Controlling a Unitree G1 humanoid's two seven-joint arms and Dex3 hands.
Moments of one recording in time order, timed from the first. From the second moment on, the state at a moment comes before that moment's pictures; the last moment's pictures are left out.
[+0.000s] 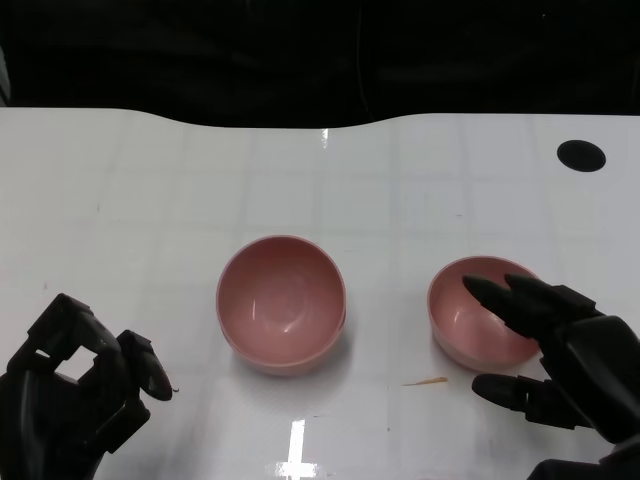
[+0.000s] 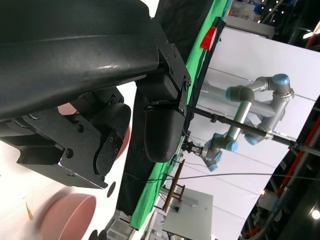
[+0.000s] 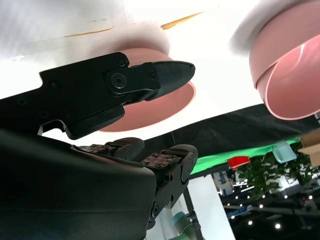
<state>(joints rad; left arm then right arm) 0.17 -0.09 0.24 0.00 -0.57 -0.20 -0.36 -0.06 -0.30 0.12 0.29 -0.80 -0.51 -0.32</state>
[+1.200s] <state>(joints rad) 0.17 -0.11 0.25 0.00 -0.55 -0.20 -0.34 -0.34 -0.34 0.36 0.75 -0.79 -0.52 -0.50</state>
